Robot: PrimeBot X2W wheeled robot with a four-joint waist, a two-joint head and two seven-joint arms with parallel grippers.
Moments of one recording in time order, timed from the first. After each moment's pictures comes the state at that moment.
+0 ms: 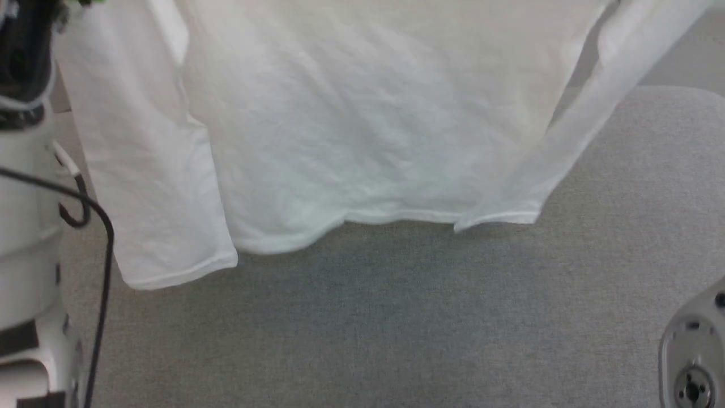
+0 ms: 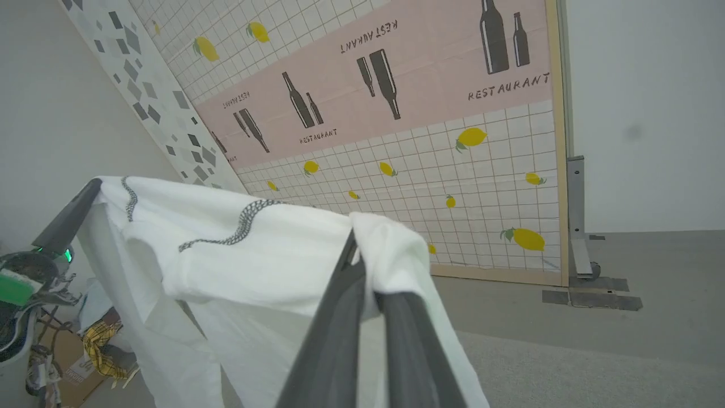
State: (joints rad) left arm -1.01 0.36 -0.11 -0.03 -0.59 0.04 0.39; right arm -0.99 -0.05 -0.38 -0.15 0.63 0.13 1.14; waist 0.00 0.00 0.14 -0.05
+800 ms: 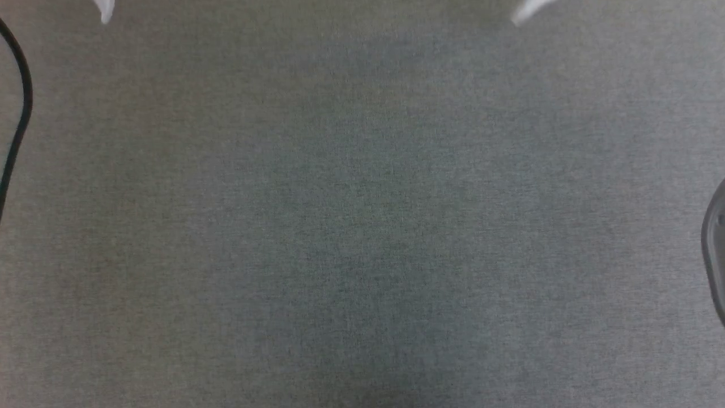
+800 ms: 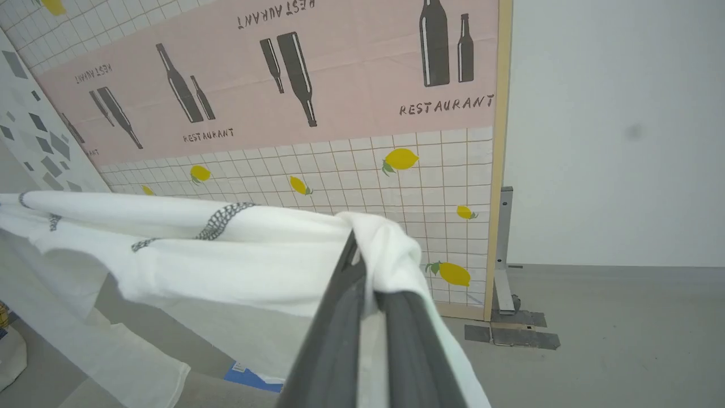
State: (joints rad) left arm -1.50 0.47 -0.27 0.42 -0.22 0.08 0.15; right arm -1.52 -0.04 -0.26 0.28 0.26 0.13 0.79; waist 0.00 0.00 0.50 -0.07
